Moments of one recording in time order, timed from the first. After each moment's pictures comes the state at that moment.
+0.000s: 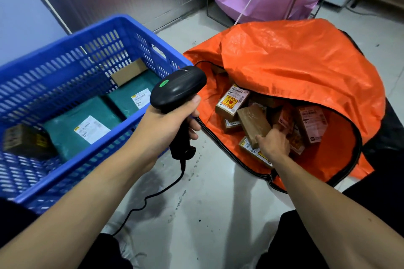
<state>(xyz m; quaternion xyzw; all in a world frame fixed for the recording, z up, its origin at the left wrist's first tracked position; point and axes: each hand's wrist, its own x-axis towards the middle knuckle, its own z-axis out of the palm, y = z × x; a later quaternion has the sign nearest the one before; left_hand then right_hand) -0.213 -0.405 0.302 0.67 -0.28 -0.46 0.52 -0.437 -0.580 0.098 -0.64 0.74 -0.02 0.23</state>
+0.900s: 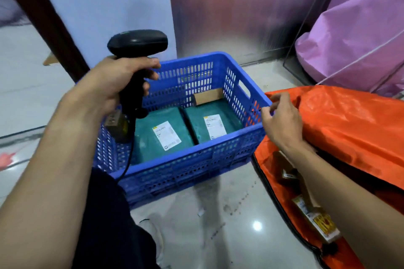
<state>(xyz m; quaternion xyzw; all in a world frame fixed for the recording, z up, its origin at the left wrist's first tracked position) -0.001 -0.289 0.404 0.72 -0.16 -0.28 0.61 -0.213 -0.546 0.268 -0.83 0.42 -0.29 0.23</state>
